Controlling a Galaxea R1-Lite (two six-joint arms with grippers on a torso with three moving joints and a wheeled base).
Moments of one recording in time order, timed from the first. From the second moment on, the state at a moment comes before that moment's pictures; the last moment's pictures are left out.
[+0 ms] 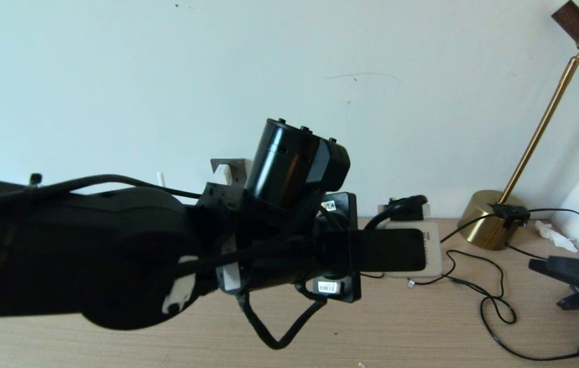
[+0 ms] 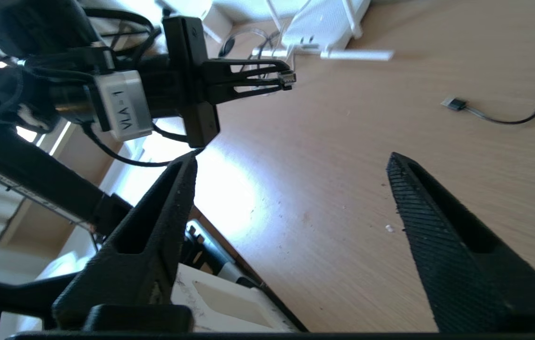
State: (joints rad) left arm -0.96 1.81 -1.35 -0.05 0.08 1.04; right arm 0.03 0.98 -0.58 -0.19 0.85 0.50
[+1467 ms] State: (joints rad) left arm -1.06 1.90 -1.40 -0.18 0.03 1.04; right arm 0.21 1.22 -0.60 -0.30 0.83 0.49
